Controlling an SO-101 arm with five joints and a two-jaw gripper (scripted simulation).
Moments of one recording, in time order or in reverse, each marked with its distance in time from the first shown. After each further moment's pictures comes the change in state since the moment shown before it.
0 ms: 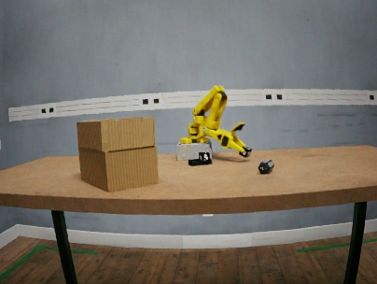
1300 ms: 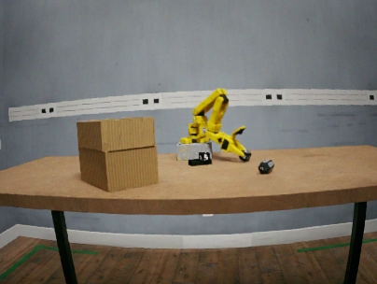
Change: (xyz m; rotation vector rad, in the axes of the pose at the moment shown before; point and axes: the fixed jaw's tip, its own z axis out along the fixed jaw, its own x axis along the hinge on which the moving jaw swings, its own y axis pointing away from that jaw) arm 0.013 0.000 0.005 0.001 0.028 0.001
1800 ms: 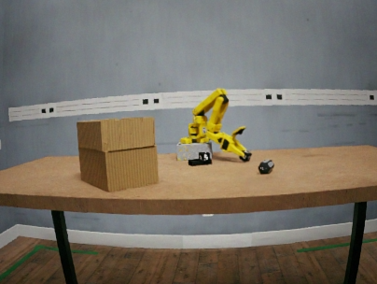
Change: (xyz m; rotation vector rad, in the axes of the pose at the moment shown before) arm 0.000 0.000 0.001 0.000 -0.002 0.000
